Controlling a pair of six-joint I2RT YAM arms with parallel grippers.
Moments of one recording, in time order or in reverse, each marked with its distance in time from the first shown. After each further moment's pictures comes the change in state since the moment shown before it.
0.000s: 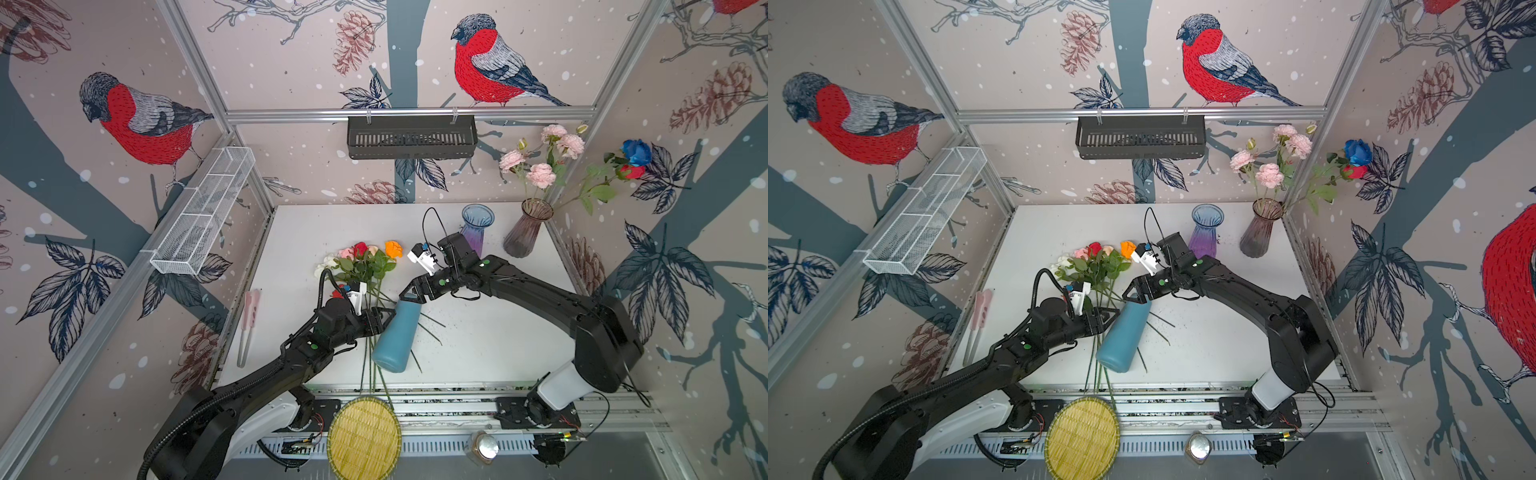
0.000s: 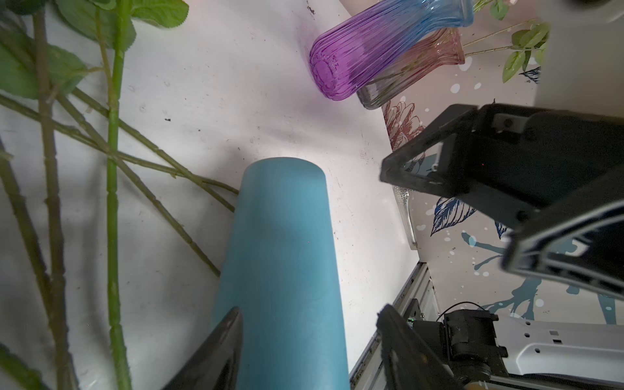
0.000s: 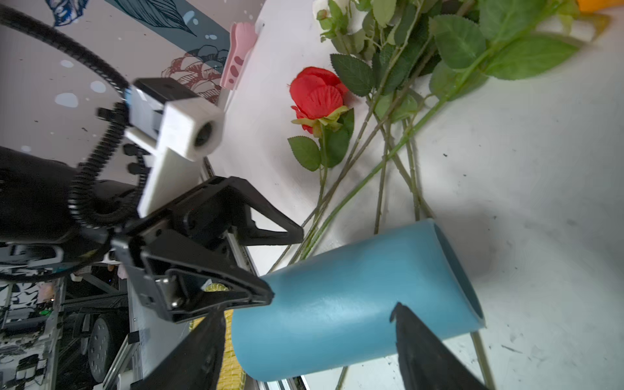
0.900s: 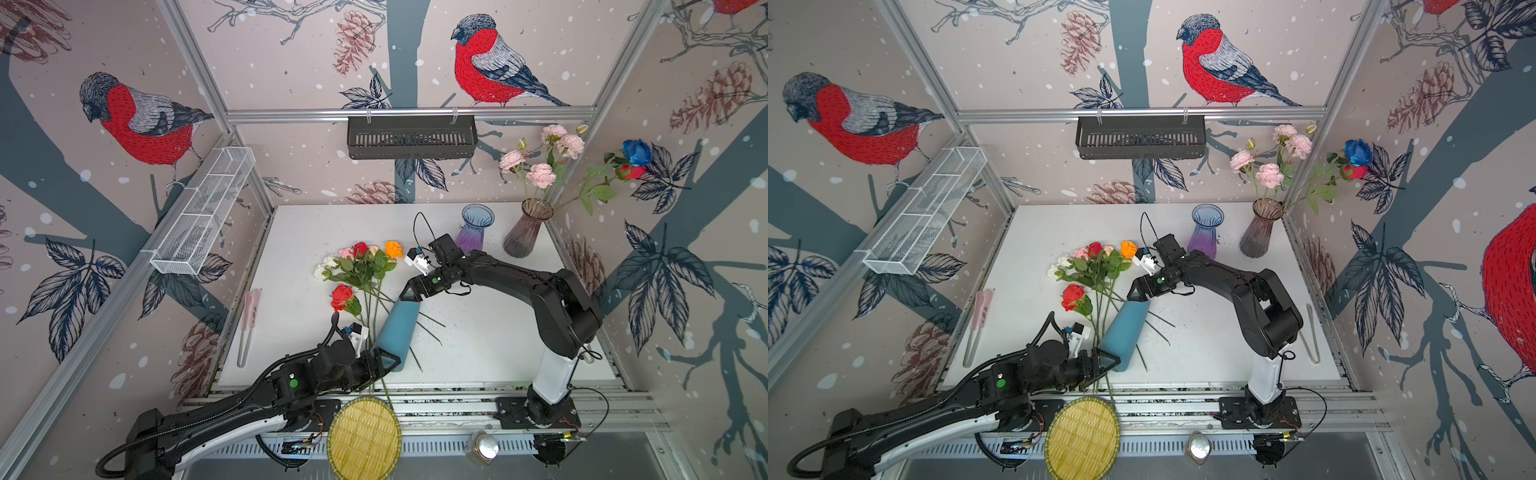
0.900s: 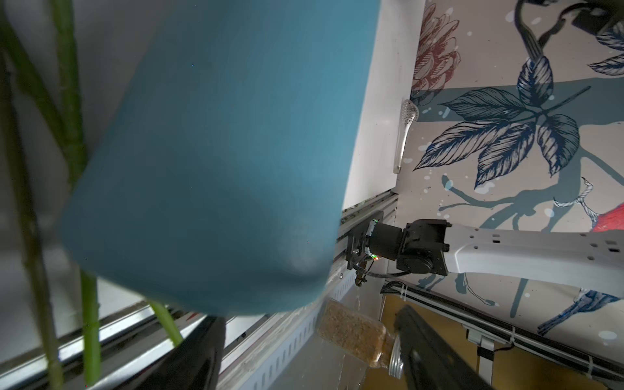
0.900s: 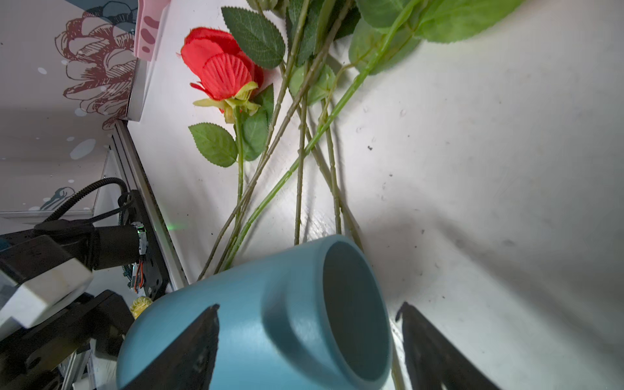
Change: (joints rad) left arm -0.498 -0.427 -0.084 -0.494 -0.210 -0.550; right arm -0.047 0.244 0.080 -0.024 0.013 -0.137
